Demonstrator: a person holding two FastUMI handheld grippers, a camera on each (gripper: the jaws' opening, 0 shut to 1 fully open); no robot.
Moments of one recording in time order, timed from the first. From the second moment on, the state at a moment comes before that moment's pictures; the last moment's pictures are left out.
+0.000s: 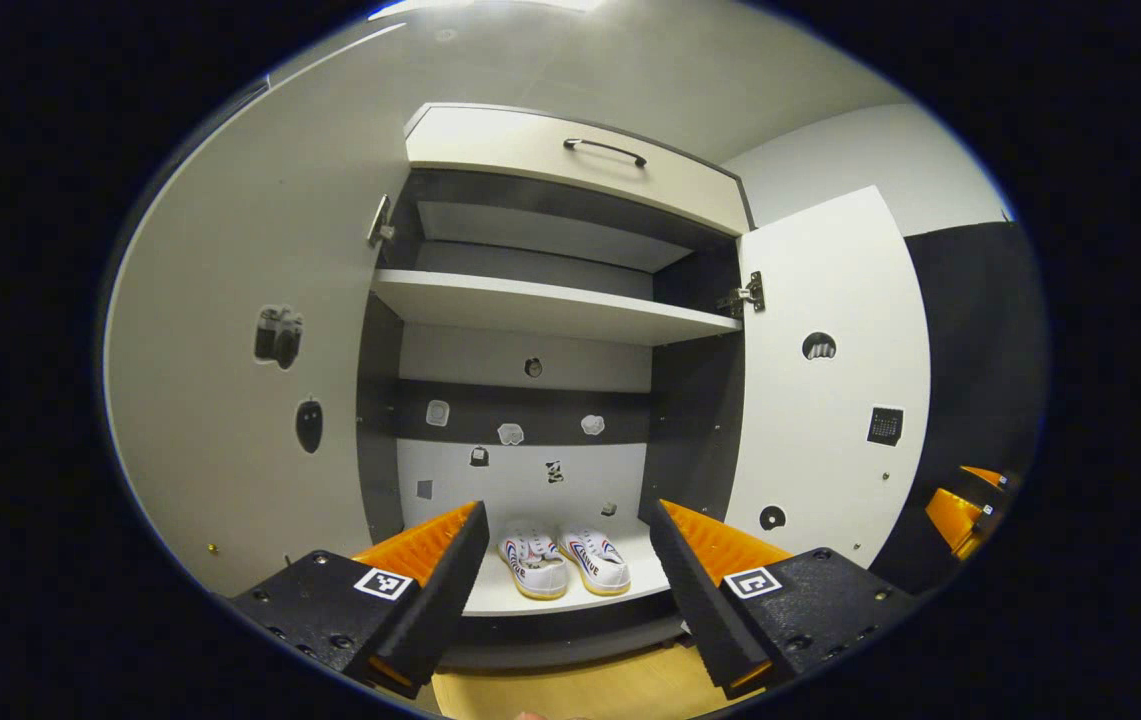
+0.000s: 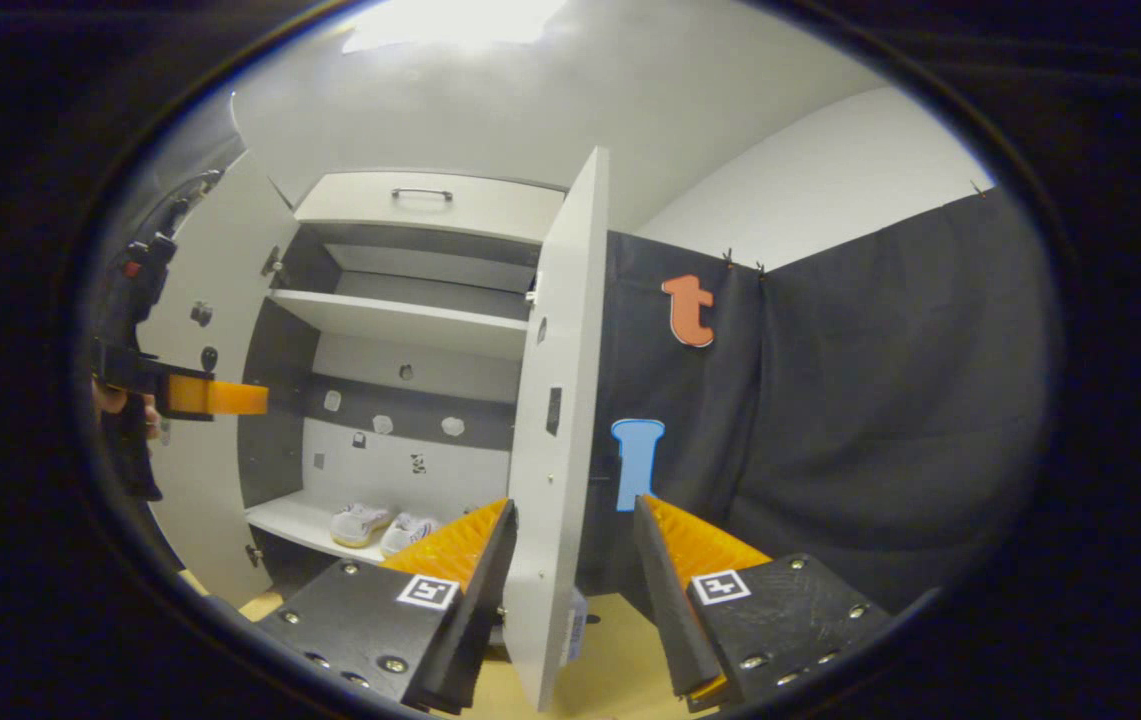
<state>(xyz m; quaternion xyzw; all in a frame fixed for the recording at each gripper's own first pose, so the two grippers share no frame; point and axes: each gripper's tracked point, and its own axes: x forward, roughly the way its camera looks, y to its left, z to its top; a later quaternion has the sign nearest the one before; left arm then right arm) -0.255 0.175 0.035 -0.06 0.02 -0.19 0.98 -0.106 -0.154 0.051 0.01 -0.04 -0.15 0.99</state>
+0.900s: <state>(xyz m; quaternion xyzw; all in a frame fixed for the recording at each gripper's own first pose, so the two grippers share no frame) -0.316 0.247 0.049 -0.09 0.01 -0.08 0.99 -0.070 -0.194 0.020 0.07 -0.01 -0.14 0.99</state>
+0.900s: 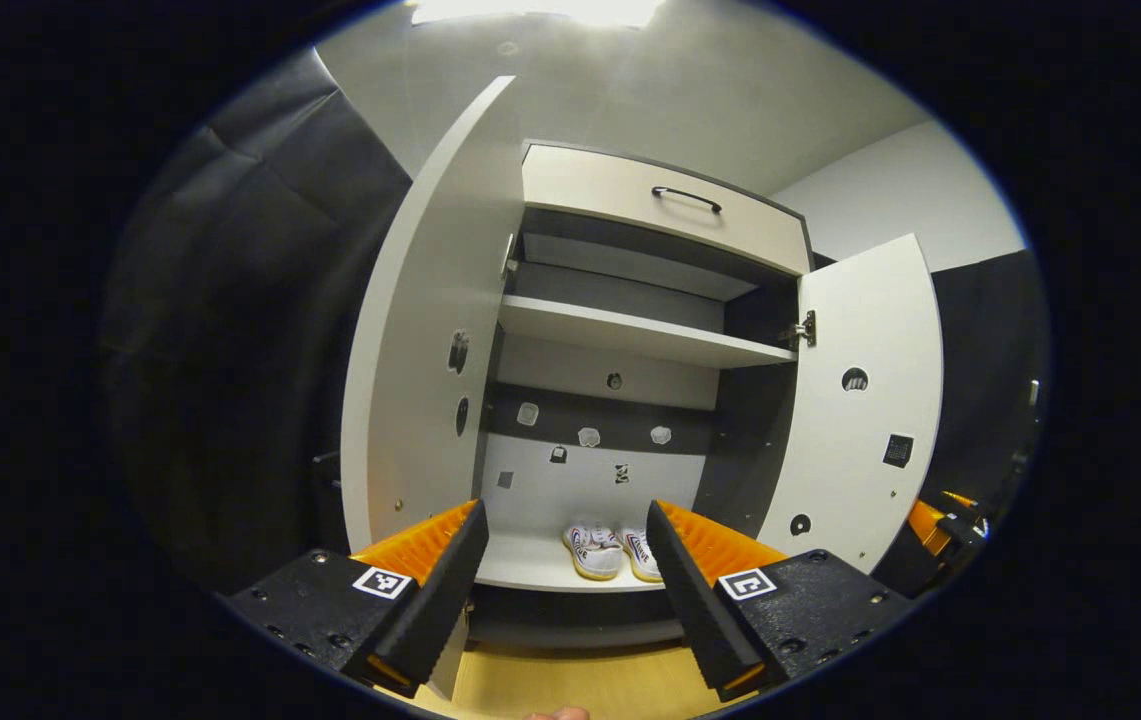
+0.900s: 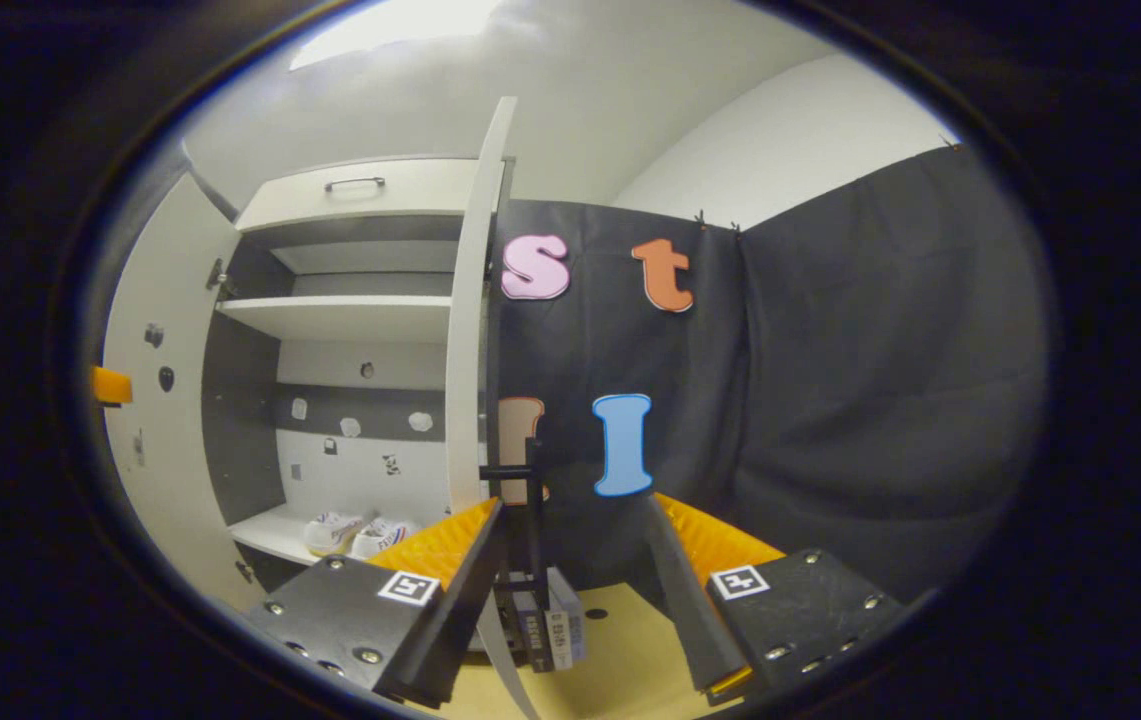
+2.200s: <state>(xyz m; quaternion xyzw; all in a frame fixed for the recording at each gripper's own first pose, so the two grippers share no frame) -0.372 0.374 0.046 -0.08 0.01 0.11 0.99 -0.022 -0.021 0.053 0.11 -0.03 0.07 0.99</state>
